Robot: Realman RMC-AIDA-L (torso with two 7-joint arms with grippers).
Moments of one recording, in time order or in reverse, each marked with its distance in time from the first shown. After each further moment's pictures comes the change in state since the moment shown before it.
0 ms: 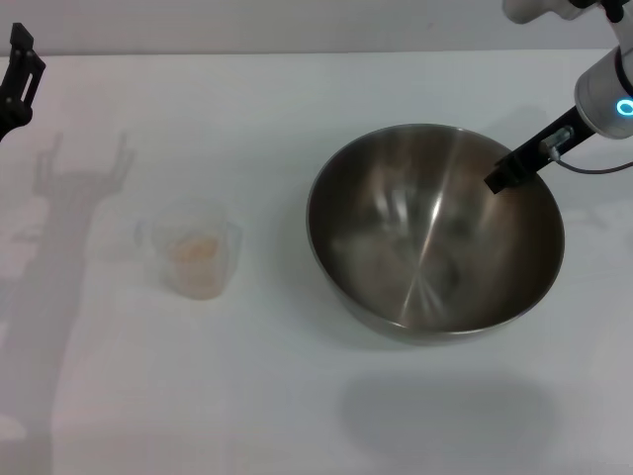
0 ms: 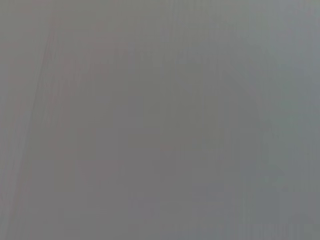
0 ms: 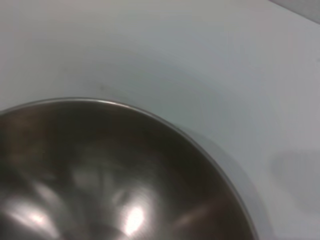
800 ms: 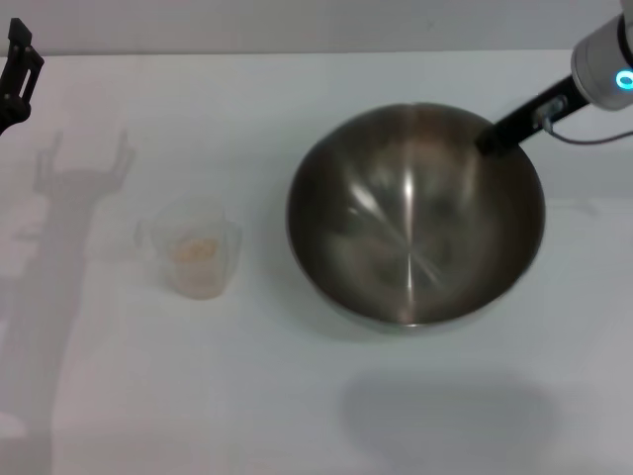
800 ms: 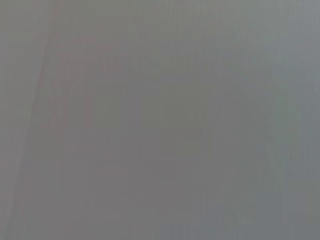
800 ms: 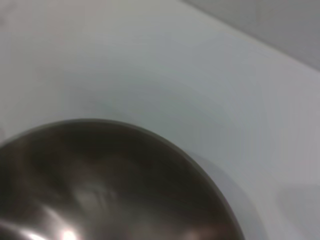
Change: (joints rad) left arm -0.004 0.002 -0.001 0.000 -0.001 0.005 0.000; right arm -0.009 0.000 0.020 -0.074 0.061 -0.013 -0.039
